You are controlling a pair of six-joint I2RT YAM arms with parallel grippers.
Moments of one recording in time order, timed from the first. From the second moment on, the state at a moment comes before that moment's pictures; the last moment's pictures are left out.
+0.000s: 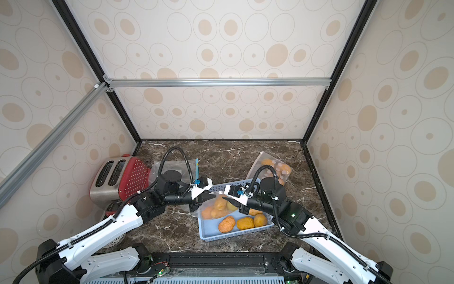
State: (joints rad) left arm -0.76 1.08 0.86 -0.24 0.51 0.31; right arm 0.77 0.82 0.82 -0.28 -0.37 -0.48
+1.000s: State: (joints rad) left arm -0.76 1.04 0.84 -0.23 0.46 0.34; right arm 0.77 0.77 0.77 -0.25 -0.40 -0.43
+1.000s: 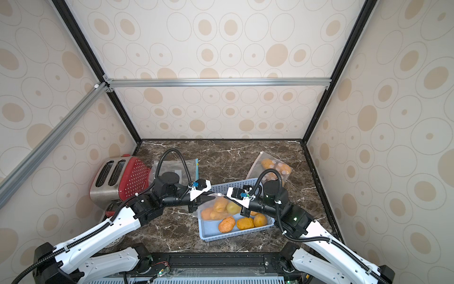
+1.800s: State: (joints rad) left arm -0.76 1.01 0.82 -0.11 0.46 0.35; right arm 0.77 0.82 0.83 -0.37 -0.47 -0.36
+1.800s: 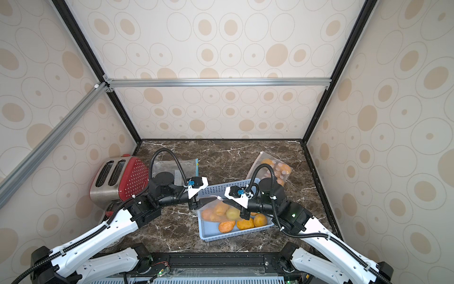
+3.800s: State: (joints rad) left arm -0.79 1.03 0.82 -0.11 0.57 0.35; right arm 0.77 0.80 0.83 -0.41 -0.39 -0.33
